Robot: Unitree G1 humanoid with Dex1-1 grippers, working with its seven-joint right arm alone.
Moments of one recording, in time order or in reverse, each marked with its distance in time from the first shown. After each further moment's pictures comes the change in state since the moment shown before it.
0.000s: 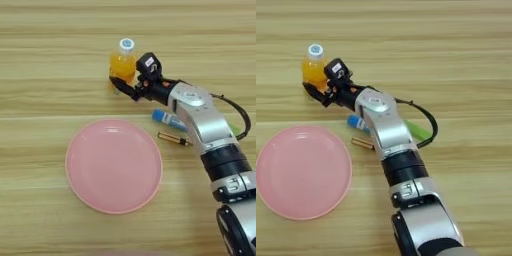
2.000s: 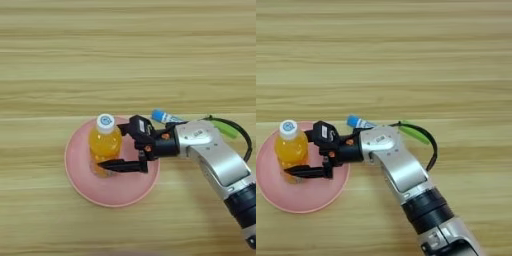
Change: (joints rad) arm 0.242 -0.189 0.243 -0.229 0.130 -0.038 0.537
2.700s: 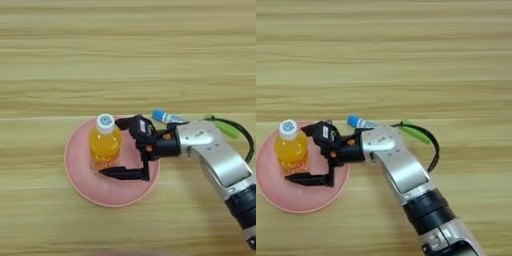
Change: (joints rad) arm 0.010 0.000 -0.021 -0.021 -0.009 0.007 0.001
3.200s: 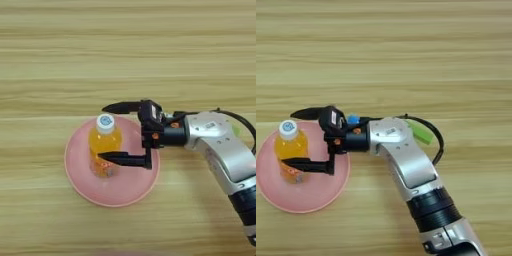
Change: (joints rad) arm -0.002 0.011 -0.083 -0.097 0.102 -0.001 0.001
